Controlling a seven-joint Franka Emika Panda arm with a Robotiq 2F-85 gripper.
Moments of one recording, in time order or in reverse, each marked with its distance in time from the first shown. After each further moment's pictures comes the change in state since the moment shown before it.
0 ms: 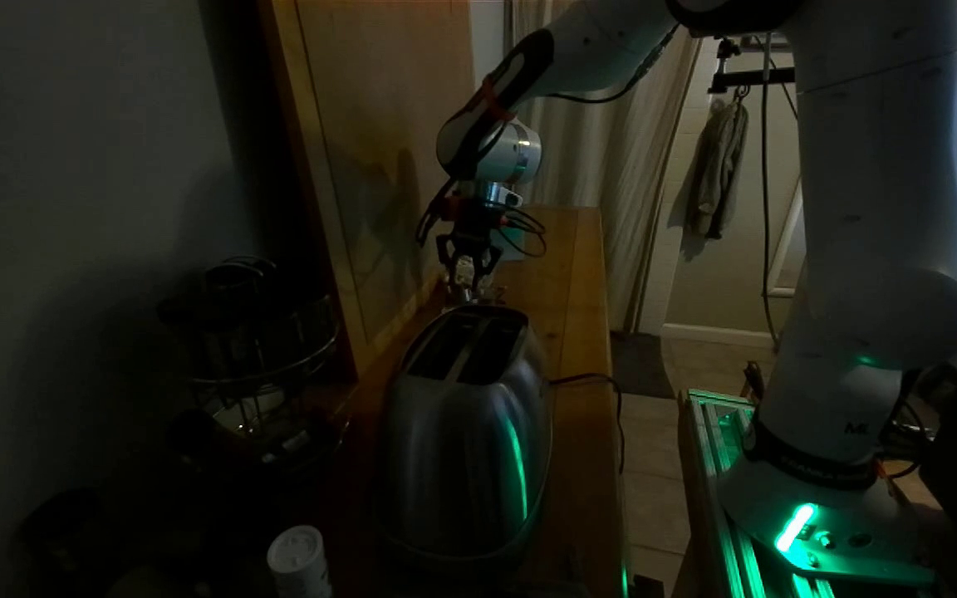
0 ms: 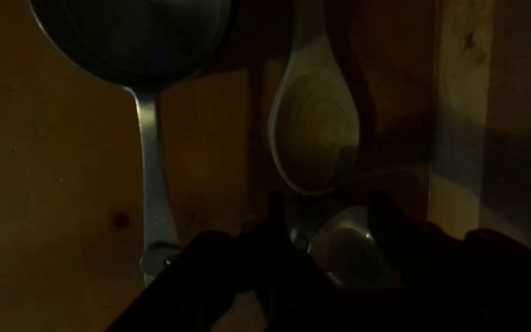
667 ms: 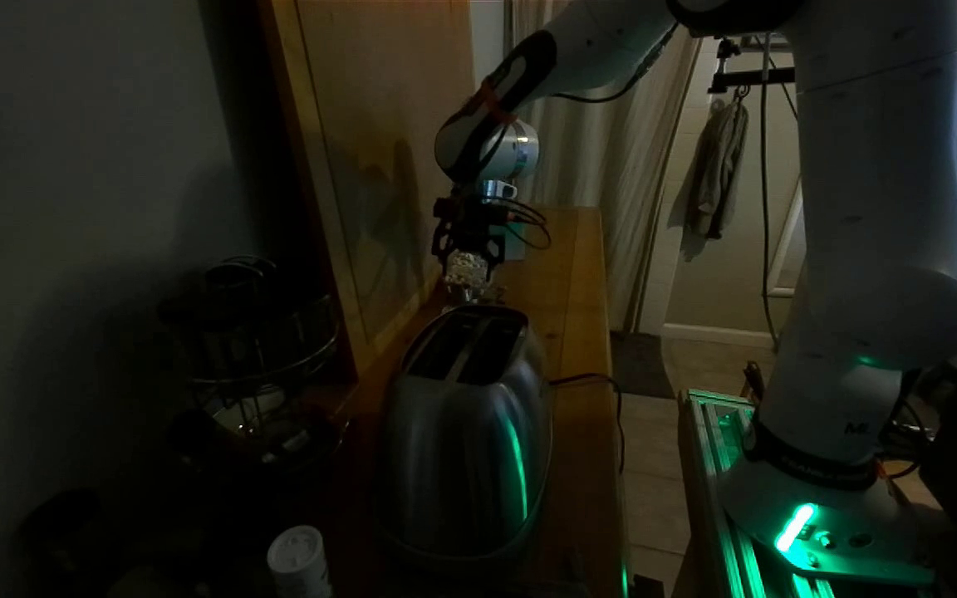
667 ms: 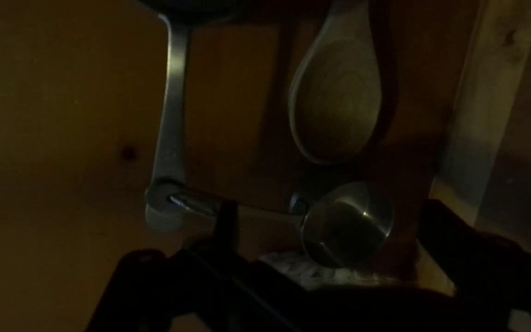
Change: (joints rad) arm 0.006 0.000 0.000 0.021 -0.142 0.000 -0.078
